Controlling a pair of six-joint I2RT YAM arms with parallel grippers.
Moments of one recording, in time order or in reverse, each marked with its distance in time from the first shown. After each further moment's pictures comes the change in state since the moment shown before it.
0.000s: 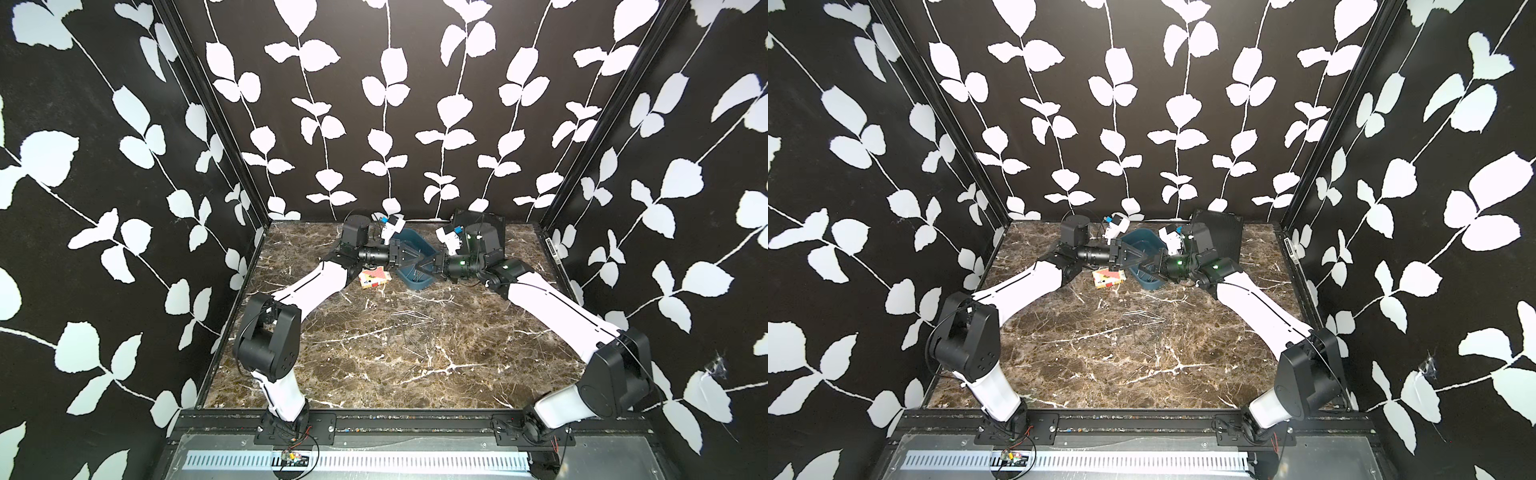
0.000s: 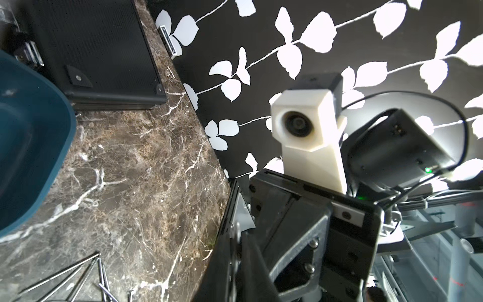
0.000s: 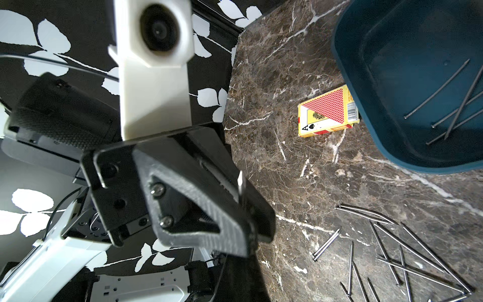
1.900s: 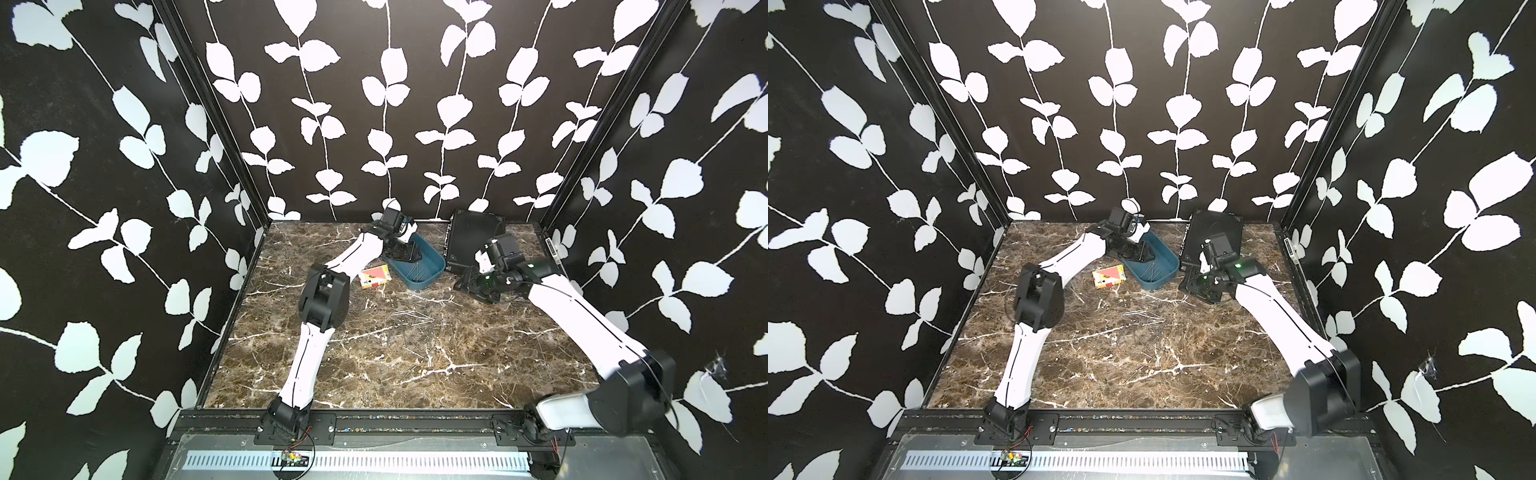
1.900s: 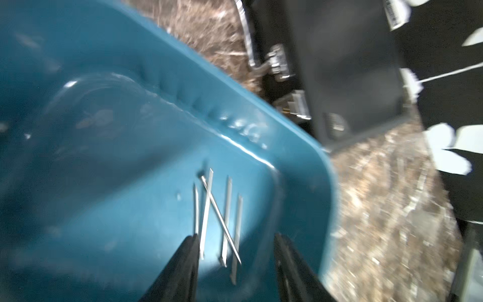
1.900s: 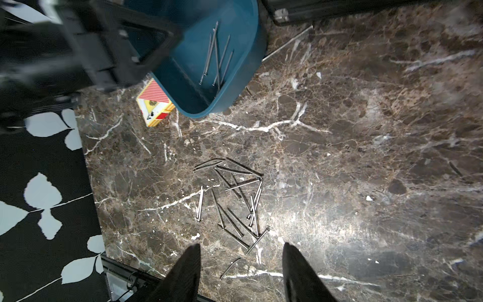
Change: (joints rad) left arm -0.051 0.551 0.757 -0.803 -0.671 0.662; right arm -0.117 -0.061 0.004 -0.591 0.378 -0.122
